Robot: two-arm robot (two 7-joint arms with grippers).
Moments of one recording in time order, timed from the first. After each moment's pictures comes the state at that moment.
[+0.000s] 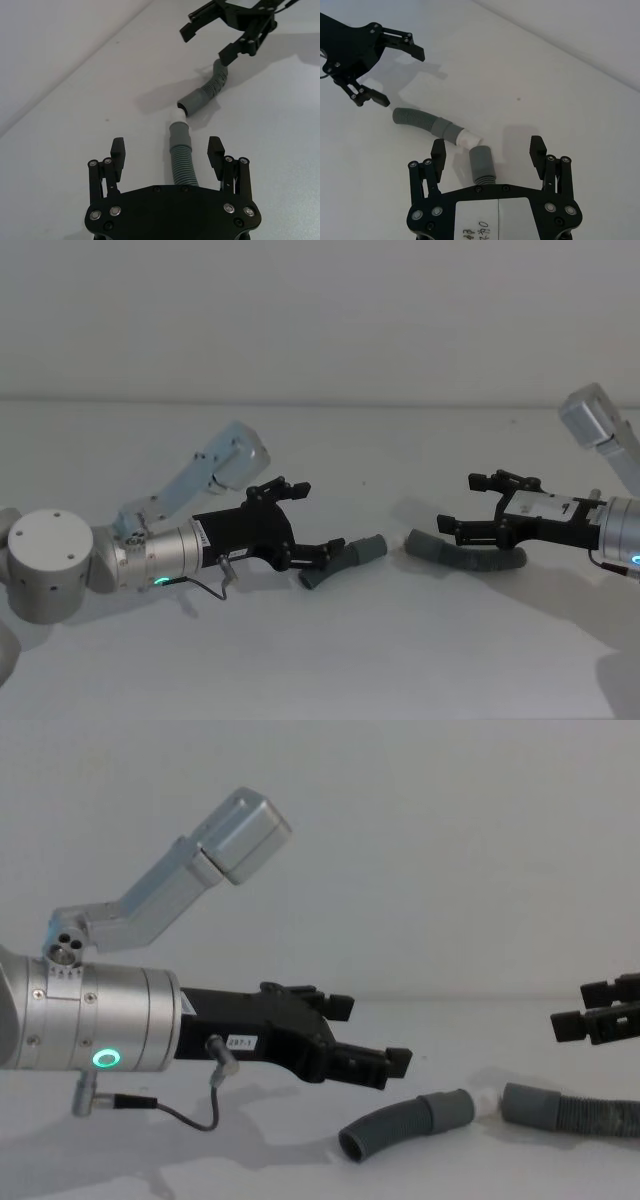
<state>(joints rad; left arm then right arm) -0.53 0.43 0.65 -1.39 -0.33 0.08 -0.65 0.46 0.64 -0.40 -1.38 0.46 0.29 0.81</state>
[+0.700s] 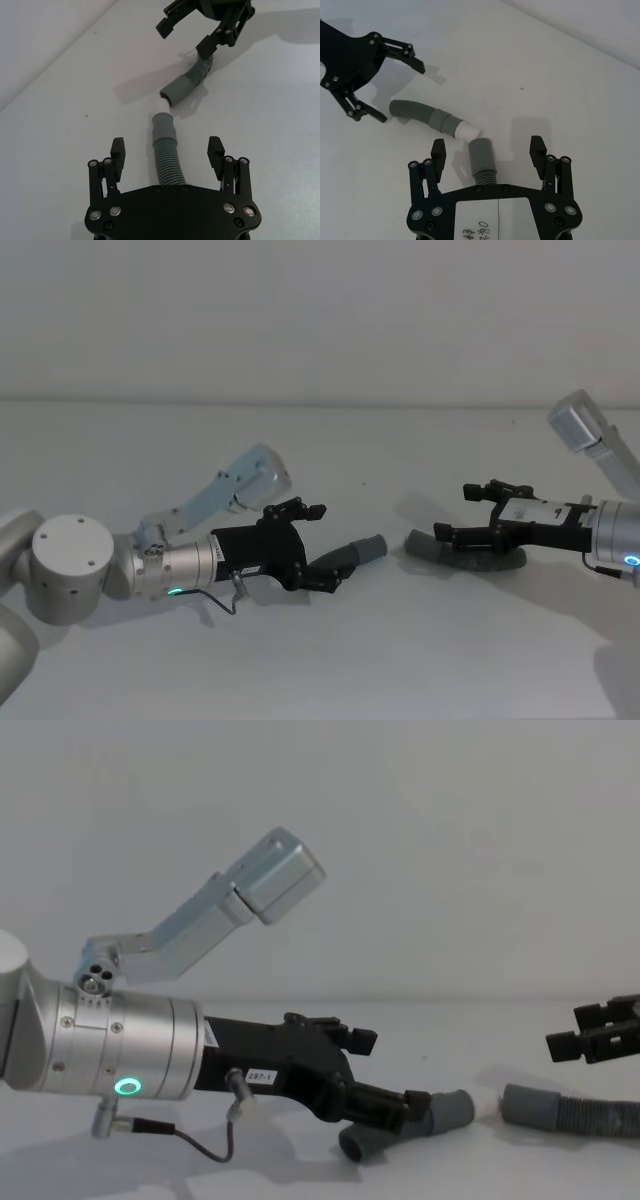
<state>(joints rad) -0.56 0.41 0.70 -1.32 -0.29 0.05 -0.70 0.51 0.63 -0.45 -1.30 0.47 0.30 0.84</state>
